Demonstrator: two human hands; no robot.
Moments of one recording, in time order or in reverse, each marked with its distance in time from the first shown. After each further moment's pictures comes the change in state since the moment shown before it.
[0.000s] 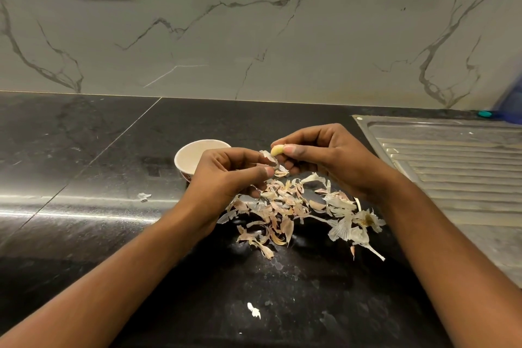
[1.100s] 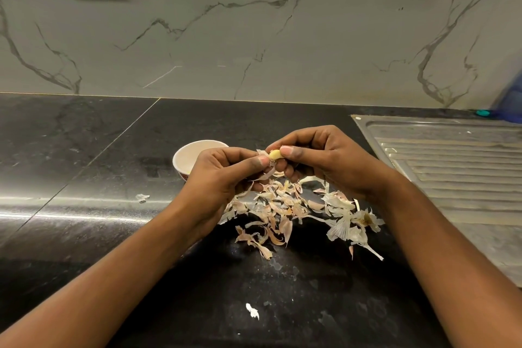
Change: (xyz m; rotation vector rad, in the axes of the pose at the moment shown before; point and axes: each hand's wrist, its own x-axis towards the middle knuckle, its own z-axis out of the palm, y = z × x) left_hand -0.002 0.009 0.003 -0.176 -0.002 -0.063; right_hand -0.001 -0.003 0.000 -0.040 -0.078 -0.011
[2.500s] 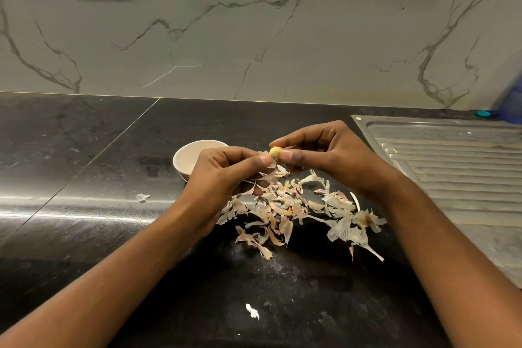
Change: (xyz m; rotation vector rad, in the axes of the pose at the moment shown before) left_hand 0.002 -0.006 -0.003 0.080 -0.007 0.051; right_hand -0.004 -0.007 0.003 -0.093 0.102 -0.060
